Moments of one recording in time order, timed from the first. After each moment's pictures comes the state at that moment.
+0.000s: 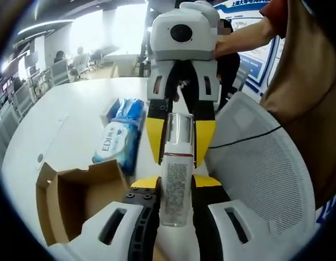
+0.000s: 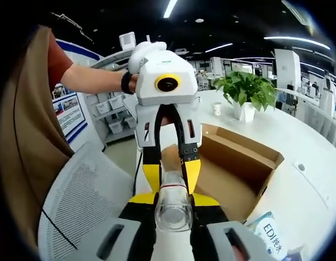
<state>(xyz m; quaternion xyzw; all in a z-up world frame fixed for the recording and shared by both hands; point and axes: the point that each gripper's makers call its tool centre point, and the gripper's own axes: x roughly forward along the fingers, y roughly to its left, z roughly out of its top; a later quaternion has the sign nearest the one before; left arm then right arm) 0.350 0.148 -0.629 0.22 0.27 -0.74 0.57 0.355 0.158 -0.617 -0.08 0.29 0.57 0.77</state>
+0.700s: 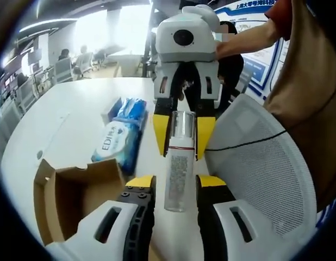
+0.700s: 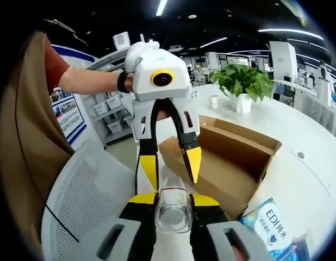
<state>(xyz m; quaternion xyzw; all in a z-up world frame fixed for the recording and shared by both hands) 0.350 0.148 -0.634 0.21 0.28 -0.74 0.58 0.346 0.144 -0.628 -0.07 0.31 0.56 0.77</state>
